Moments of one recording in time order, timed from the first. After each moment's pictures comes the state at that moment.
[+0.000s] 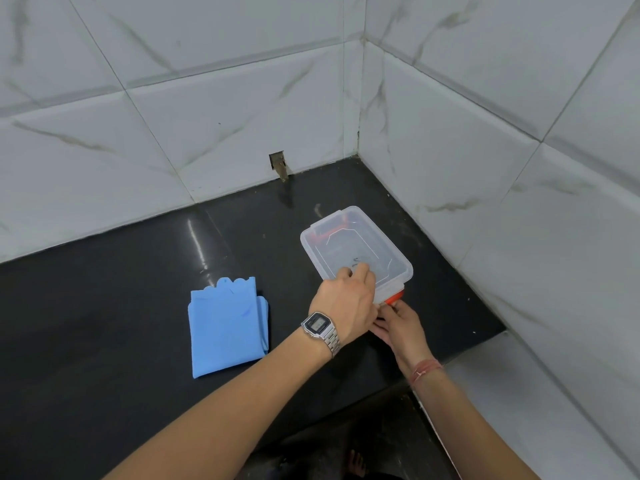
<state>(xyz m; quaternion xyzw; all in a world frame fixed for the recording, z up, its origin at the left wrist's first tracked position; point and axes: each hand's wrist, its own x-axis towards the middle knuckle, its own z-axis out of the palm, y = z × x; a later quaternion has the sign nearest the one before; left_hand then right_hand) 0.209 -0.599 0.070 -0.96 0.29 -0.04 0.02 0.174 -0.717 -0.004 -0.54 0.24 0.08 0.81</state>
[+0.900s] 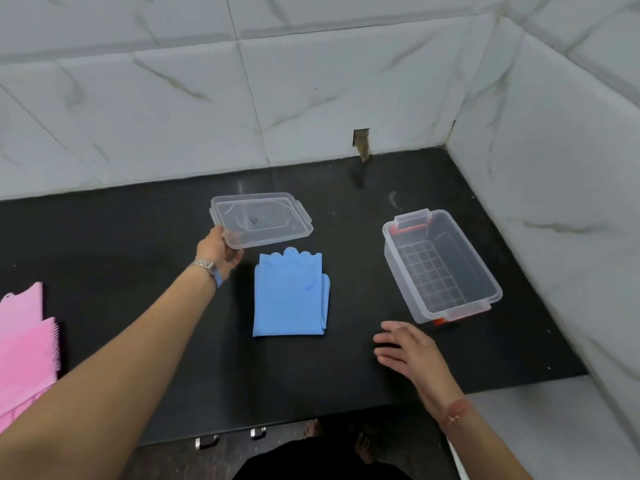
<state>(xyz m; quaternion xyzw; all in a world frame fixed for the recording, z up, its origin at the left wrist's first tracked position) 0.268 -0.298 0.038 -0.50 -0.41 -0.05 -0.76 0.148 -0.649 0.011 -0.63 0.21 0.23 0.71</state>
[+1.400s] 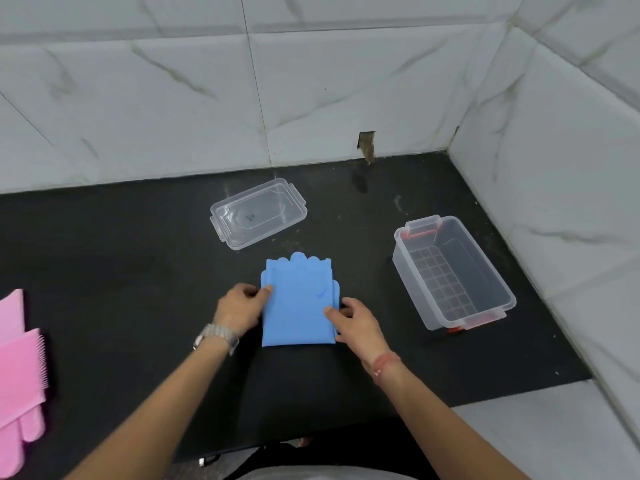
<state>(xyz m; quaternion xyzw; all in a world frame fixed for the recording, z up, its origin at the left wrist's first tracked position) 0.201 -0.306 -0.024 -0.82 -0.30 0.13 -0.46 0.194 -0.537 0.003 -0.77 0.15 0.25 0.56</state>
